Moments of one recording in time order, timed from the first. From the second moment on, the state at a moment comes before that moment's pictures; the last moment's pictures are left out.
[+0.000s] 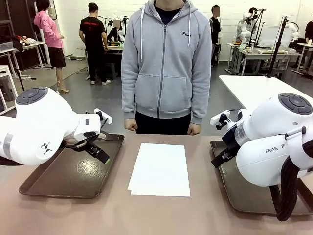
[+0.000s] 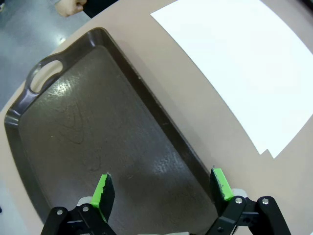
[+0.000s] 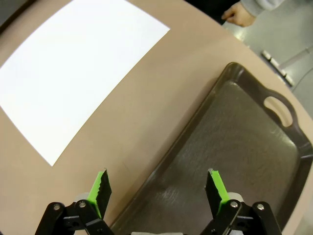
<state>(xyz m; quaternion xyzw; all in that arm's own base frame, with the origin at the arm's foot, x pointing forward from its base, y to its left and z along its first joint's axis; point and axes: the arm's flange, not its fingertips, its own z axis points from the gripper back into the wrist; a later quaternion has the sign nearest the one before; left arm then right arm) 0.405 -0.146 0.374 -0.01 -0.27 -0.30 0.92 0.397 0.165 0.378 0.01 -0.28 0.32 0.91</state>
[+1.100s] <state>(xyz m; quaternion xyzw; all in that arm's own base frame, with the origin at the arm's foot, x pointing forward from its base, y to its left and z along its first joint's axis) 0.344 -0.031 0.529 -0.08 -0.31 -0.25 0.91 0.324 0.024 0.533 0.17 -0.29 0.29 0.90</state>
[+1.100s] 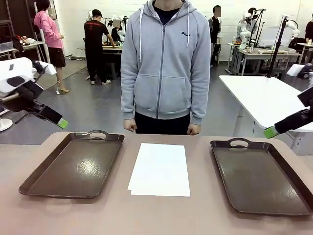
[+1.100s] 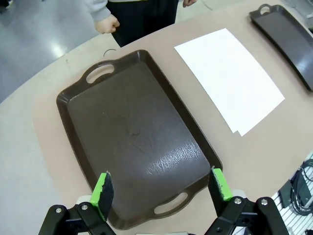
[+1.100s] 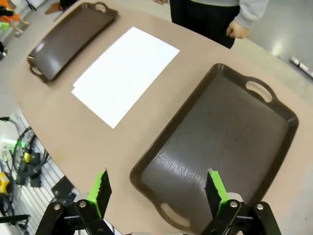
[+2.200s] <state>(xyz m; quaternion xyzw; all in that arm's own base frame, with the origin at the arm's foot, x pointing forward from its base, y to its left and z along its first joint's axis) 0.335 -0.020 0.521 -0.15 -0.28 -0.29 0.90 0.349 0.010 0.535 0.22 -0.30 0.26 0.89</state>
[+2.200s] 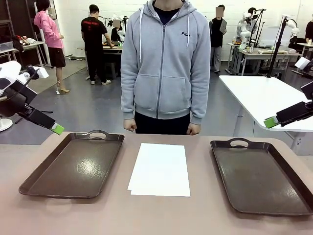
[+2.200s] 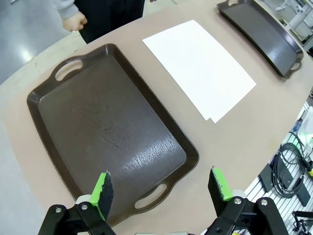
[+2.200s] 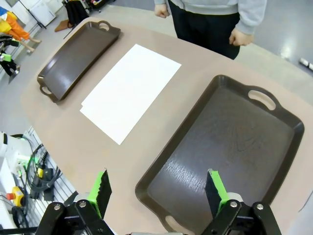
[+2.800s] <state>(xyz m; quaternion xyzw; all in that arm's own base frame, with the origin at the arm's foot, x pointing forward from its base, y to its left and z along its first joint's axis) 0.323 -0.014 0.533 -0.19 -0.30 -0.31 0.88 0.350 0.011 0.535 0.22 -0.30 0.26 0.89</state>
